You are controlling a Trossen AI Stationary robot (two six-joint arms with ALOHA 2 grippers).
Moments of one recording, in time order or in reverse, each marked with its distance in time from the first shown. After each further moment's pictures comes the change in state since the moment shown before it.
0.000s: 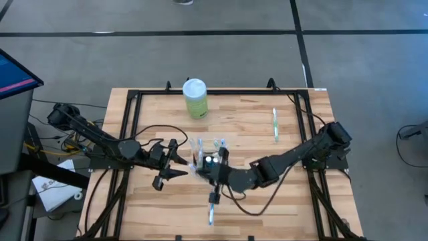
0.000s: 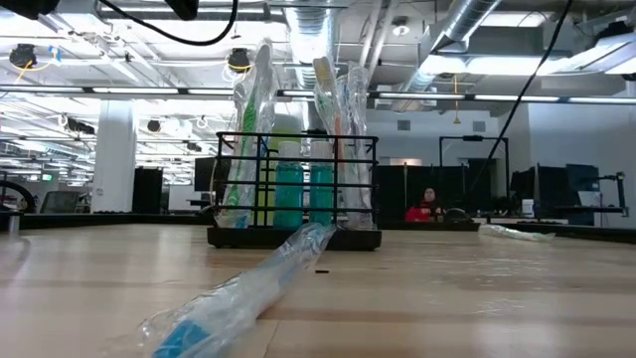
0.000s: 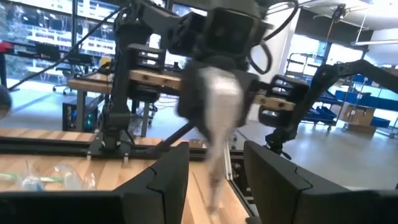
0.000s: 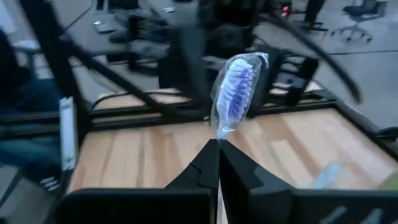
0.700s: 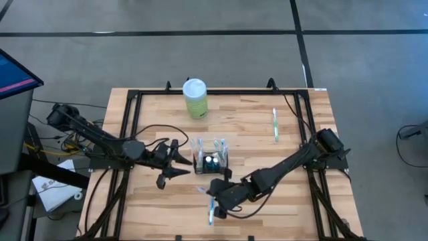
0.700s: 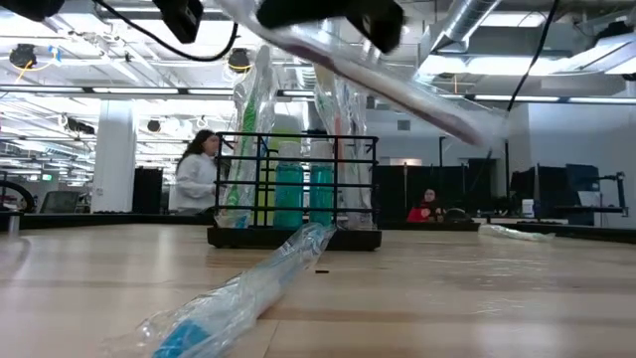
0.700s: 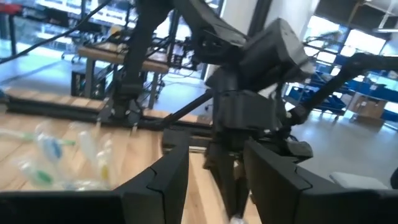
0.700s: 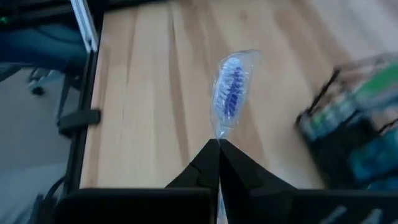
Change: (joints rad) left arm 0.033 0.000 0.001 -0.115 -0.002 -0.088; right arm 0.045 0.125 -0.064 -0.212 -0.224 0.324
